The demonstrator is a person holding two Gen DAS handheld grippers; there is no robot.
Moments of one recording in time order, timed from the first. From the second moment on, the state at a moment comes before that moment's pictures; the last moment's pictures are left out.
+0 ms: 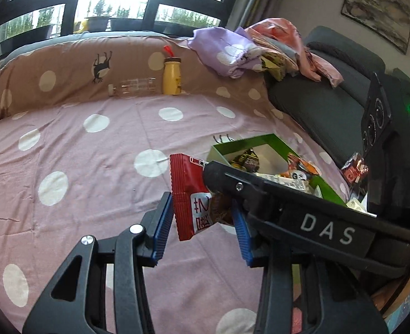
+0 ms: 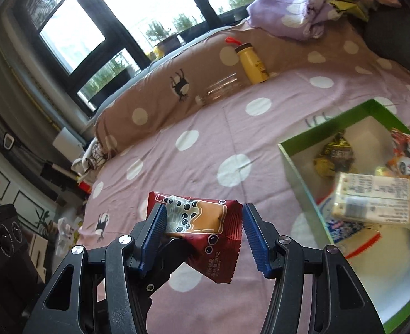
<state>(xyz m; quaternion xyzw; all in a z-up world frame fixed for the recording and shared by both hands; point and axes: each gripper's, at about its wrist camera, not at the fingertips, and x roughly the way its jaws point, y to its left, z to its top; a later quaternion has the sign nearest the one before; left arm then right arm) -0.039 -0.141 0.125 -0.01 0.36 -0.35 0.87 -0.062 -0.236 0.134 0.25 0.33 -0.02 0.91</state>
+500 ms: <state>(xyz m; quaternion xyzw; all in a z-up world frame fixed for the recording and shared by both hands) -0.065 -0.259 0.117 0.06 0.36 -0.46 0.81 -0.134 -0.342 0.122 0.32 0.28 -0.14 0.89</state>
